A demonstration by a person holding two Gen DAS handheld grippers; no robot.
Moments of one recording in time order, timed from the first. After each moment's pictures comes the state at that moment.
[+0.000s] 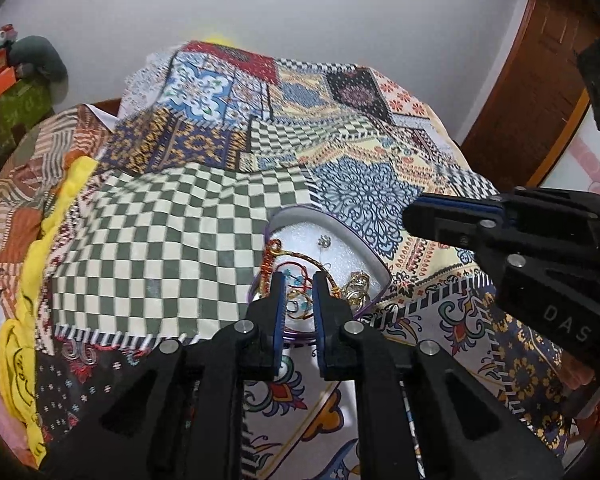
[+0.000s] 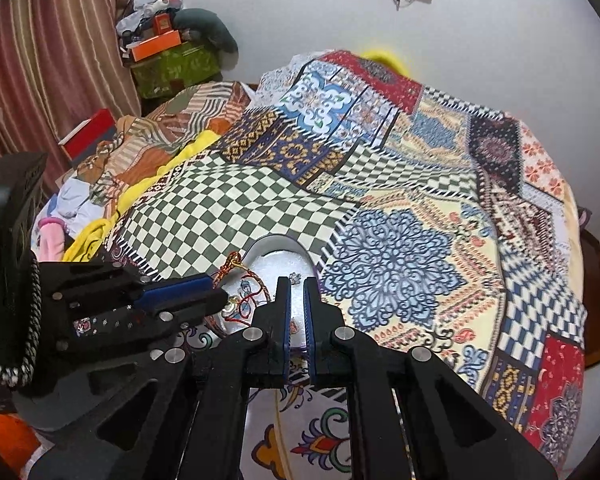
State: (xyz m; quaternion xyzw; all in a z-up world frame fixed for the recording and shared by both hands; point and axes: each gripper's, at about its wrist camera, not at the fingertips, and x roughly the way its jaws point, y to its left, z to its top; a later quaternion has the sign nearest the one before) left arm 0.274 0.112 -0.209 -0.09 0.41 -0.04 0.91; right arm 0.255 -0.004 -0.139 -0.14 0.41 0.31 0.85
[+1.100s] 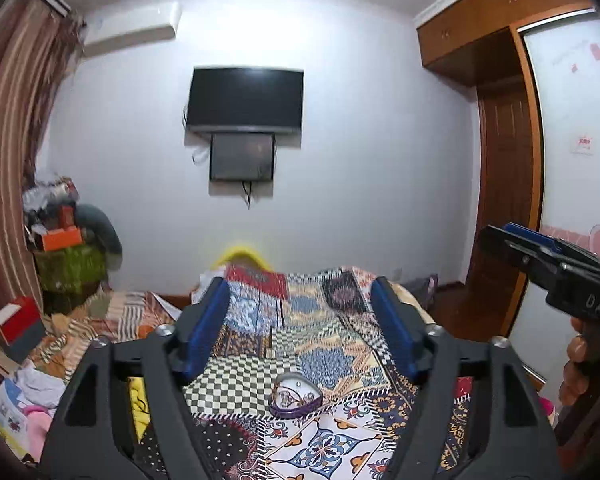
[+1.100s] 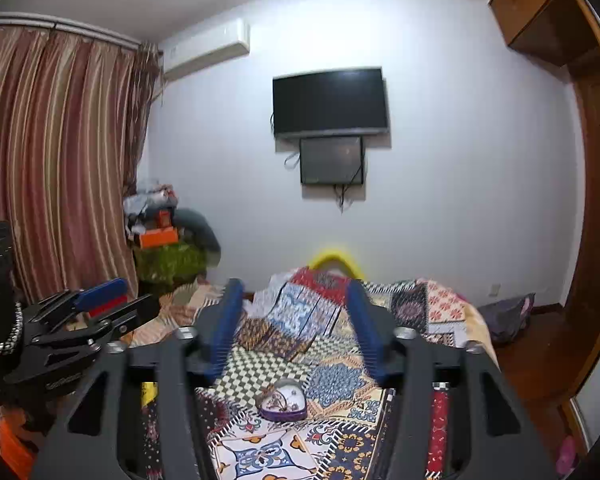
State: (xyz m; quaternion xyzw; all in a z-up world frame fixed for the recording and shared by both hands) left arm 0.039 0.056 0.018 -0.02 0.07 0.02 1.00; right arm 0.047 -0.112 0.058 0.00 0.08 0.26 0.96
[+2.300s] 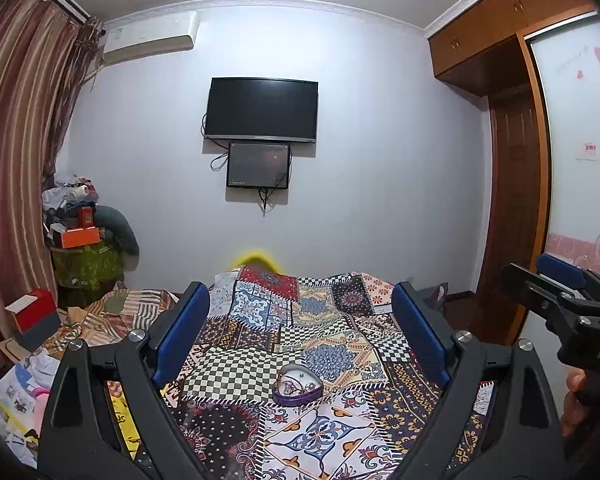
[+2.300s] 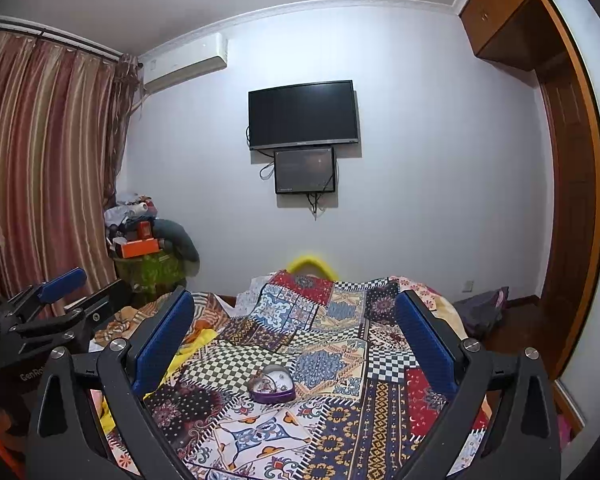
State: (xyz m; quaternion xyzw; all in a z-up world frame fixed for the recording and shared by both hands) left arm 0.002 0.041 0.010 -0.03 0.06 0.05 1.00; right arm 0.010 -0.132 0.036 0.01 0.08 0.22 0.97
